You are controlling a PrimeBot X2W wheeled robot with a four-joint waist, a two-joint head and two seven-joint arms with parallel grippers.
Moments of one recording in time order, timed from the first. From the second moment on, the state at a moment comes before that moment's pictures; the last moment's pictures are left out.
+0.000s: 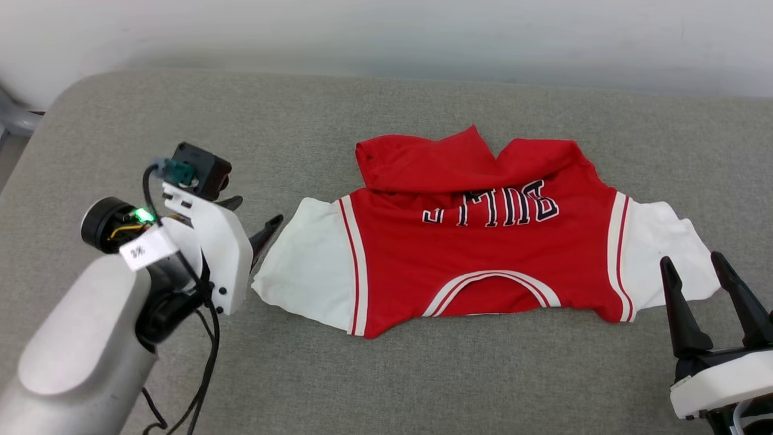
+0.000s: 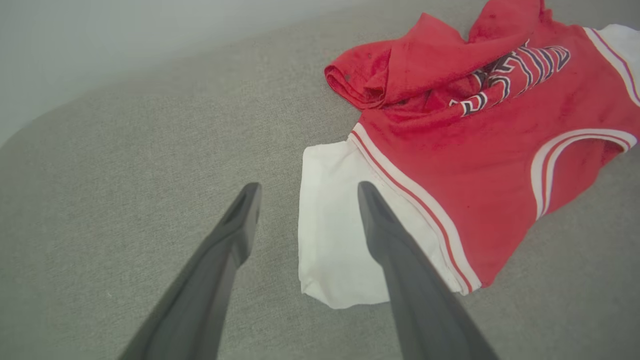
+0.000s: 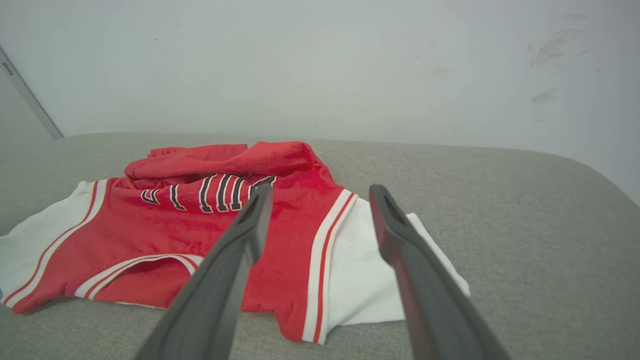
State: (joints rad) left arm -0.56 0.51 -0.44 0.18 -0.58 -0.13 0.51; right arm 0.03 -0.21 -0.09 -0.10 0.28 0.13 -0.03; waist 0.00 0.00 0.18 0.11
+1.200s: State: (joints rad) left arm -0.76 0.66 -0.92 0.47 -0.88 -0.13 0.66; right arm -0.06 -0.23 -0.09 -0.10 0.27 0.13 -0.02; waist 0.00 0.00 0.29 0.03
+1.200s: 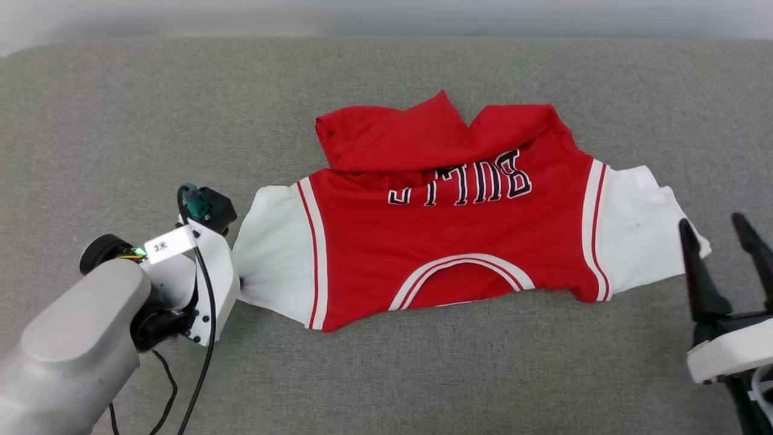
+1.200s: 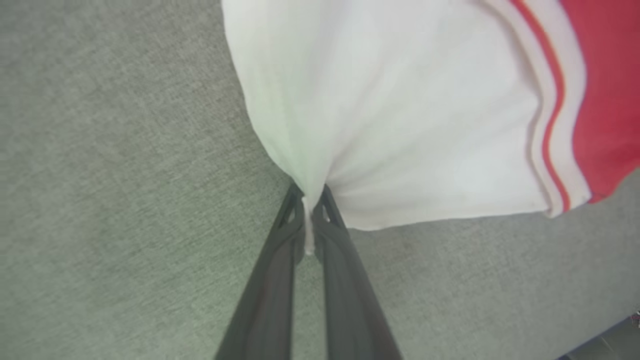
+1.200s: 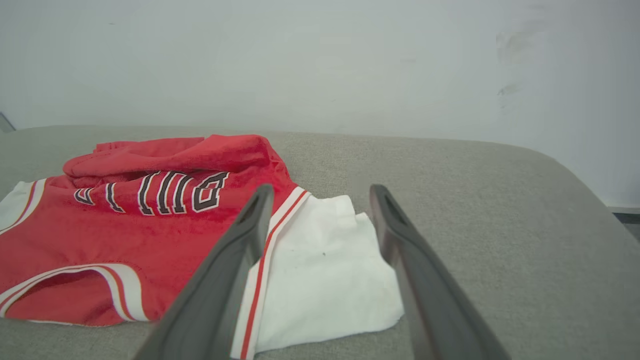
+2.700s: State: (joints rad) left arm -0.80 0.69 -0.85 0.29 -0.79 -0.06 0.28; right arm -0.42 -0.76 0.43 0.26 0.74 0.13 0.79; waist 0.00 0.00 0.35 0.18
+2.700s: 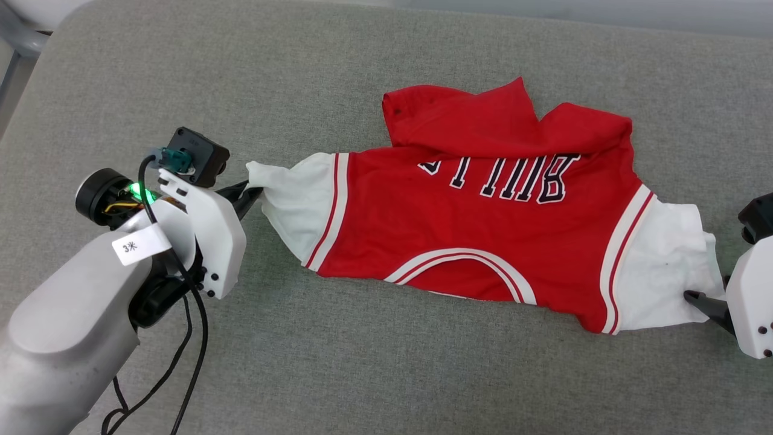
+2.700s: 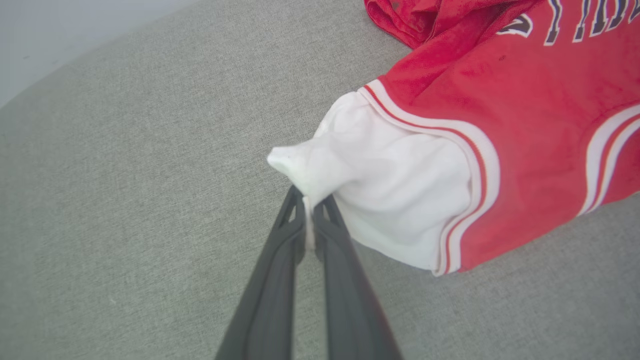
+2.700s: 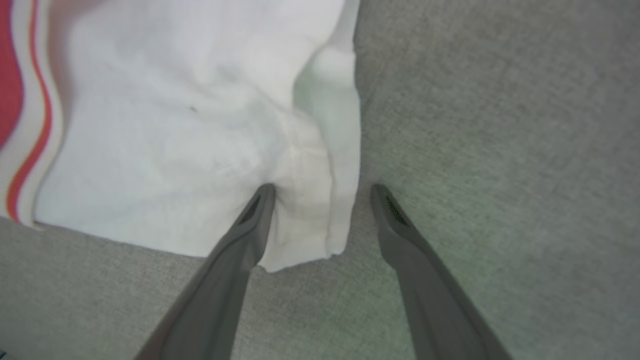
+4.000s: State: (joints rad) left arm -0.84 0.74 -0.63 -0.20 -0.93 0.01 0.07; right arm -0.45 -0.64 0.07 -0.18 0.87 0.13 0.37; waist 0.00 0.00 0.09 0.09
